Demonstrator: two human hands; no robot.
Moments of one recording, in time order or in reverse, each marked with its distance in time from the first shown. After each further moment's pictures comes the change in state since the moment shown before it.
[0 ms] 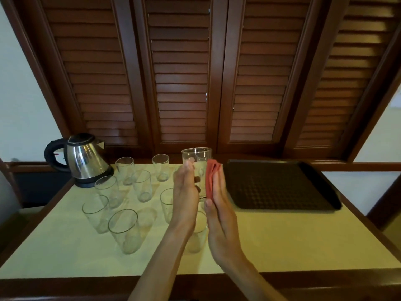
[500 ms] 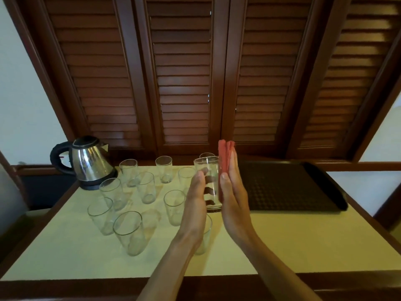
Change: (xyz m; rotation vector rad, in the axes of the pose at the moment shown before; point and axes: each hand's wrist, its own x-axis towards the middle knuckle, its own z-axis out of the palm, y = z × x) left_hand -0.011 -0.010 0.001 0.009 -0.134 -0.114; right_hand 0.042 0.001 -0.017 0.048 0.056 0.102
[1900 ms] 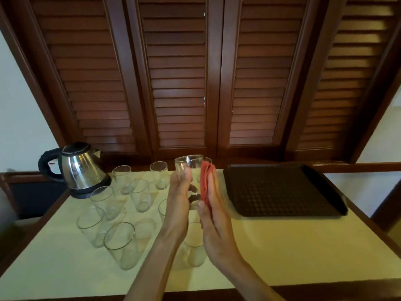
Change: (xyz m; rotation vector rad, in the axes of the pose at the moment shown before) left_hand 0.035 0.005 -0.019 -0.042 0.057 0.082; right_hand -0.019 0.015 0.022 -0.061 -0.105 -0.080
